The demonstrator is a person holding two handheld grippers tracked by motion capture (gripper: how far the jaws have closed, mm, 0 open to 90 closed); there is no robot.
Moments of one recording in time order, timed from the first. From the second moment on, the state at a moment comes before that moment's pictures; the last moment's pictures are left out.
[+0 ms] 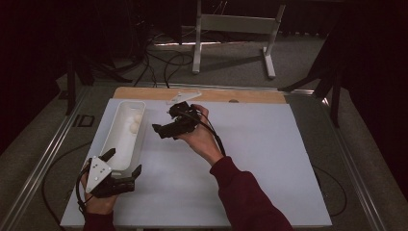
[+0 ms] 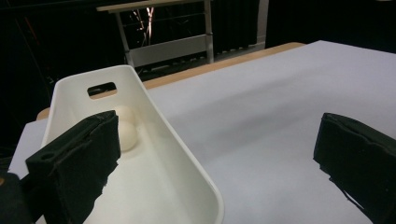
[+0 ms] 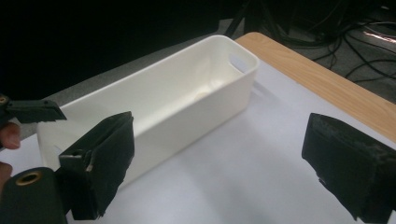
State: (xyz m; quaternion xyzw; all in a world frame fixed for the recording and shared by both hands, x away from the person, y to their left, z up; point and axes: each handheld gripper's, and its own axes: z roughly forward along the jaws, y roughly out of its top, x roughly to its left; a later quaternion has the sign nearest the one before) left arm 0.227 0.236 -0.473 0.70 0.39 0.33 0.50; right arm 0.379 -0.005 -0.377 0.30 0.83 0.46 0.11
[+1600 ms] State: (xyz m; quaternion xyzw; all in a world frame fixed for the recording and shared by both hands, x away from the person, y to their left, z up) left arm 0.234 0.236 -0.474 0.70 0.40 0.33 0.49; right arm 0.309 -0.195 -0.431 0.39 0.79 0.44 0.18
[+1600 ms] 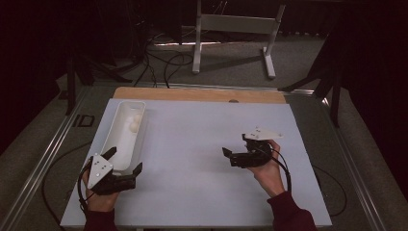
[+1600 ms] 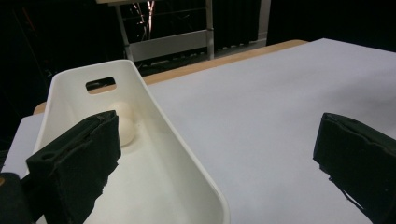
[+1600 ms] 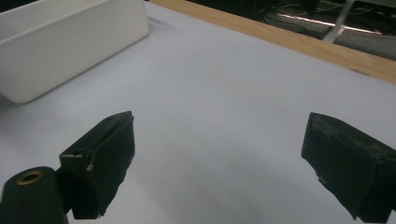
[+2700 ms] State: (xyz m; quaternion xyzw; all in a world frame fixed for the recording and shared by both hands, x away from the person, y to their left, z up) left arm 0.243 0.243 -0.472 0.69 0.42 0.31 0.50; right arm 0.240 -0.281 -0.473 0.42 0.71 0.51 0.25
